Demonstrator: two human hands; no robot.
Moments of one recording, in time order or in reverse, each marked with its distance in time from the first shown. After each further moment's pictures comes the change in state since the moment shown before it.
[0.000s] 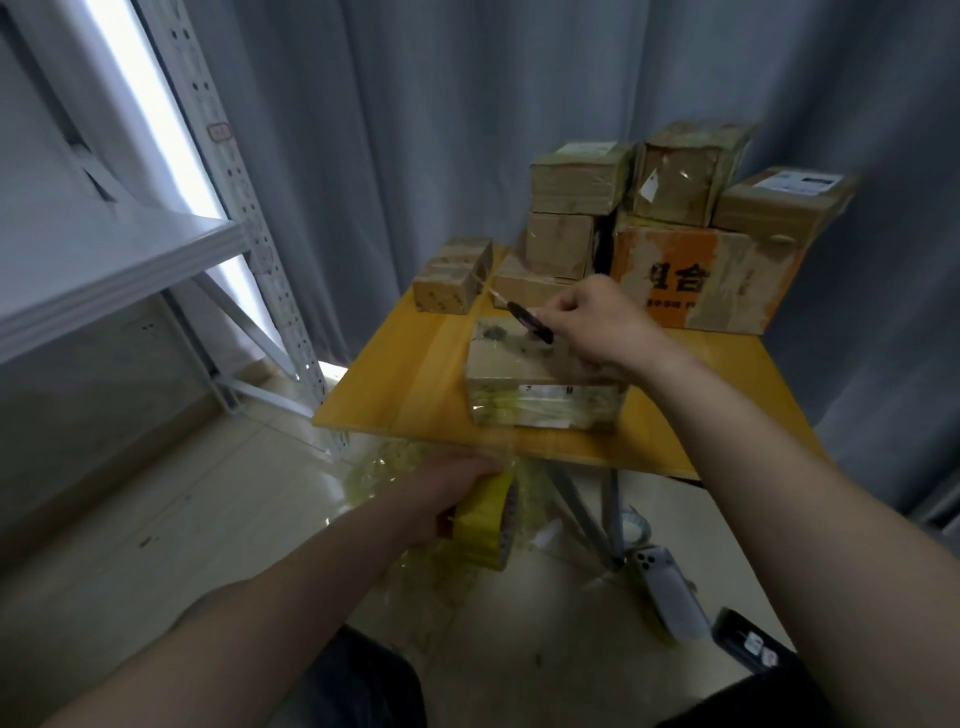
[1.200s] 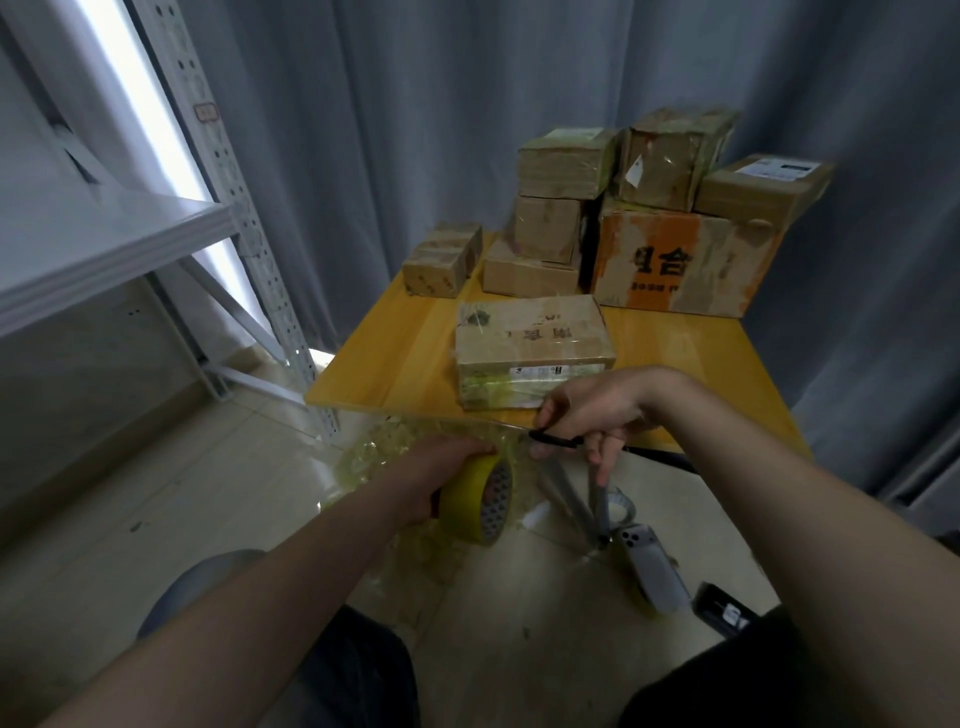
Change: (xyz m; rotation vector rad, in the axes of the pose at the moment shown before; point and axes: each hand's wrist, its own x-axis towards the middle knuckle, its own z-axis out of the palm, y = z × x) left_hand 0.016 -0.014 0.002 -0.037 0.017 0.012; right_hand -0.031 0.055 0.013 -0.097 -0.831 0.397
